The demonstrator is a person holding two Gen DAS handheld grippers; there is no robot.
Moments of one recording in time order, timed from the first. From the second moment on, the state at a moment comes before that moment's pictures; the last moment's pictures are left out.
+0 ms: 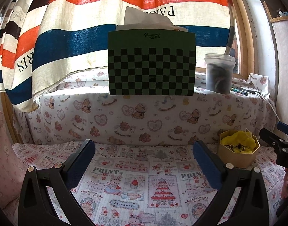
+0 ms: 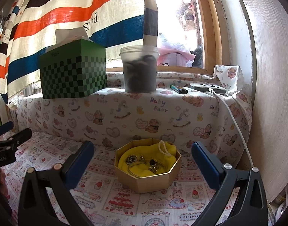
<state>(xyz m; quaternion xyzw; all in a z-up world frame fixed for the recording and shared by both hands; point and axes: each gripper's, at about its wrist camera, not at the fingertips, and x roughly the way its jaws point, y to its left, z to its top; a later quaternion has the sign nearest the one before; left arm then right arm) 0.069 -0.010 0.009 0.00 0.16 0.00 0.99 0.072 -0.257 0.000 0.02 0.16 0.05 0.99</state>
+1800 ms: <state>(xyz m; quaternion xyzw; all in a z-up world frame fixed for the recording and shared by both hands) 0.070 -0.008 0.007 0.00 0.16 0.00 0.99 0.073 -0.256 0.000 0.02 0.16 0.05 0.99</state>
